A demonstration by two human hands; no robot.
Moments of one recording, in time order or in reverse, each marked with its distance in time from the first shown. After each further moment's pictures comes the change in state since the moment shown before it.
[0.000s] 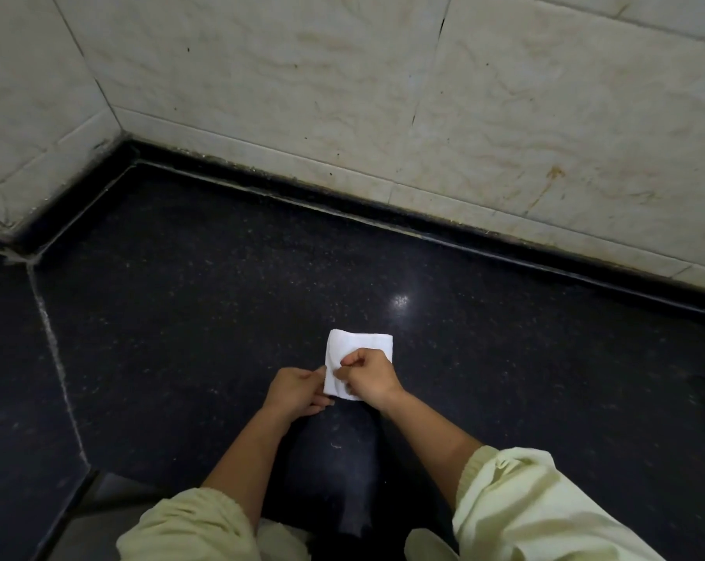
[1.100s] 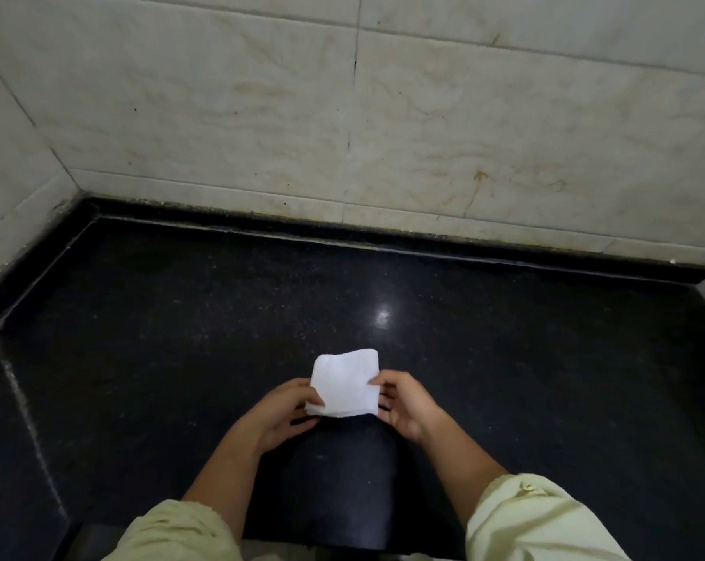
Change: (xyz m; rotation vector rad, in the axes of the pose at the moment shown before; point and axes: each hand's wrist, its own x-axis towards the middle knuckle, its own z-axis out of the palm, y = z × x) left_hand -0.027 0.021 0.004 -0.133 -0.276 -0.117; right_hand -0.043 0.034 -0.066 0.829 -0.045 0.289
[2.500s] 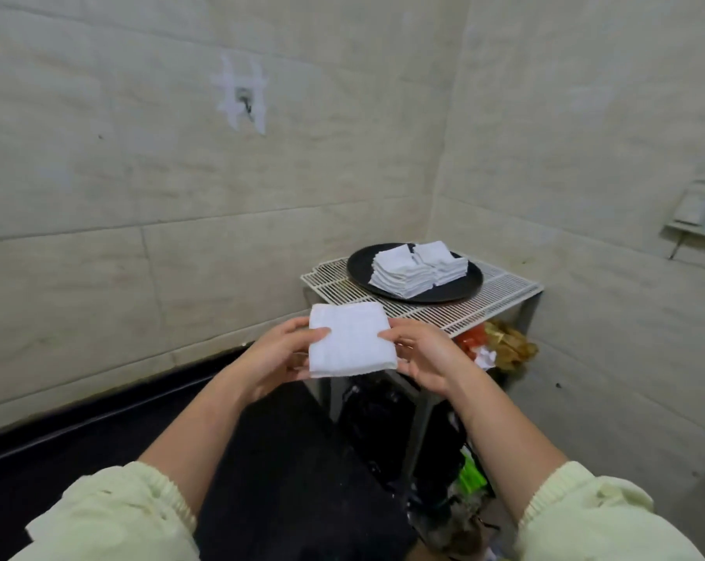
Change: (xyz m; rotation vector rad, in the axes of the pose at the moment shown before) left_hand -0.121 0.011 0.733 0.554 -0.755 0.595; right_hand -0.368 -0.200 -0.615 0.245 0.329 -0.774
